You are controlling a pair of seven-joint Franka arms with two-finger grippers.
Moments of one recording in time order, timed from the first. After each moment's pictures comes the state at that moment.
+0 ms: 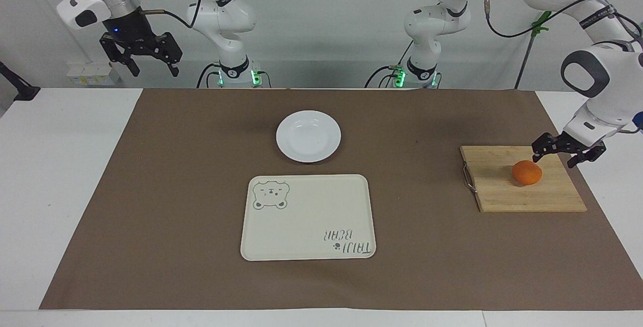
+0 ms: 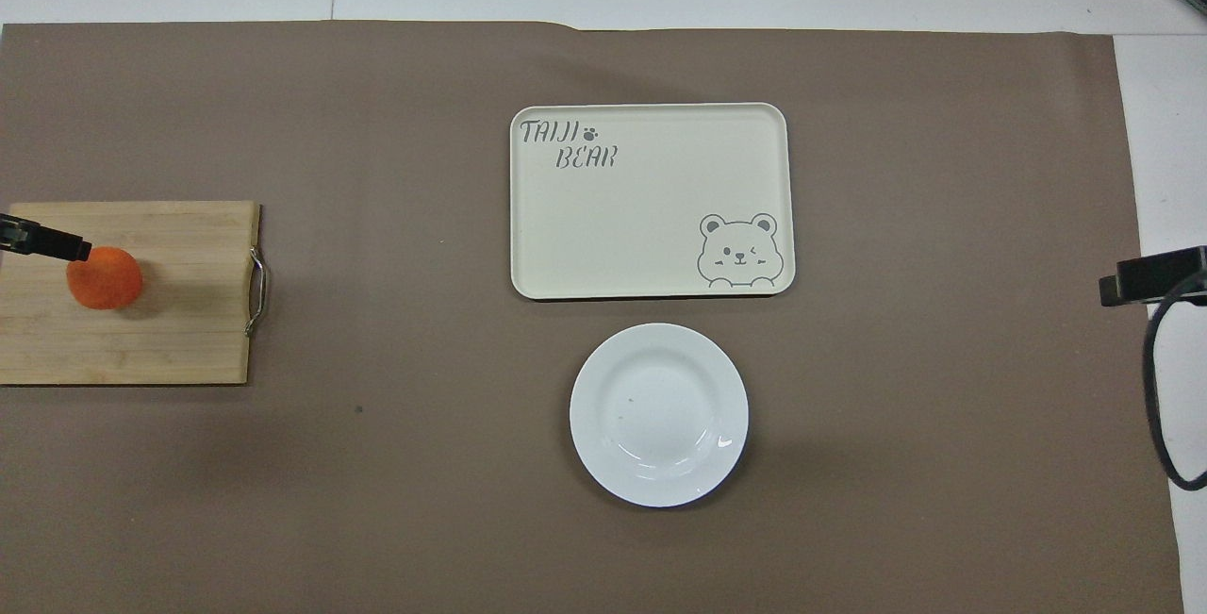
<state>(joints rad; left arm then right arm) 0.16 0.24 0.10 -1.77 -0.03 2.02 0.56 -0.02 -0.09 -0.03 -1.55 0.02 1.44 0.00</state>
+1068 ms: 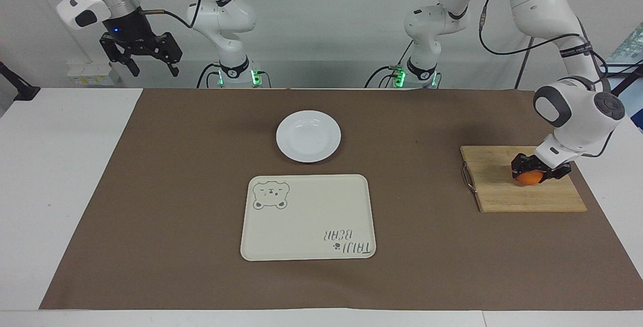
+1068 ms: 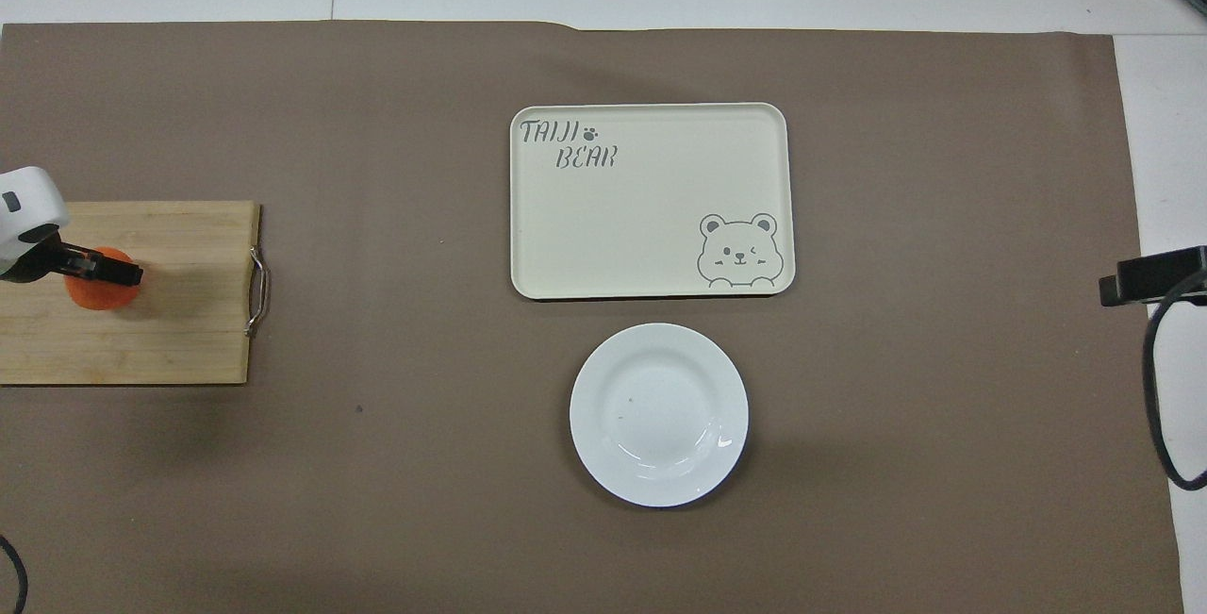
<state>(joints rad) 0.17 0.32 0.09 -1.91 -0.03 2.21 0.60 -0.02 -0.09 -0.03 -1.55 0.02 1.44 0.00</state>
